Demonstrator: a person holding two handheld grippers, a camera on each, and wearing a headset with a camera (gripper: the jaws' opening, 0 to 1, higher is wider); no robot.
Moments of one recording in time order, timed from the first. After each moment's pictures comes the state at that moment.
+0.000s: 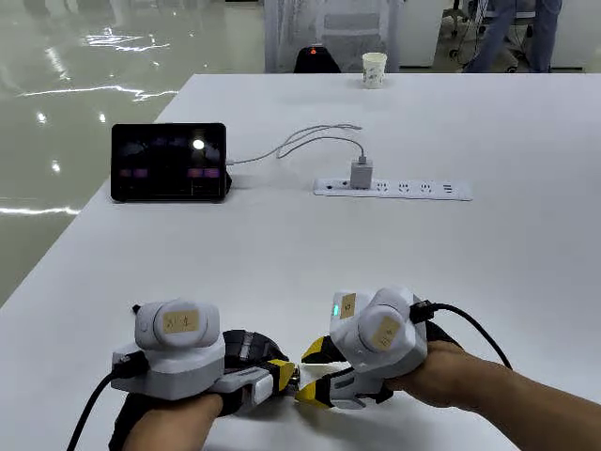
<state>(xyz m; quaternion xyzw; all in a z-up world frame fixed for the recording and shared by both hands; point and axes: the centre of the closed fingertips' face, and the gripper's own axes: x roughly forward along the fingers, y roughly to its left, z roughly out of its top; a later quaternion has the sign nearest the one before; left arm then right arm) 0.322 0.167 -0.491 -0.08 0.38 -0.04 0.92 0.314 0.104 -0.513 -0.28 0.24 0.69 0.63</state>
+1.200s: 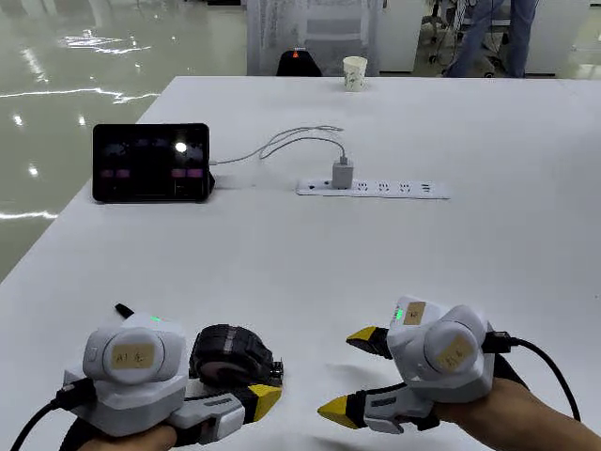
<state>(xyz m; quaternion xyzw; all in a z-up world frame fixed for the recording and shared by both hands) 0.295 0.156 -0.475 -0.01 0.35 -0.13 0.93 0.314 0.035 -0.485 -0.21 0.25 0.59 0.74</state>
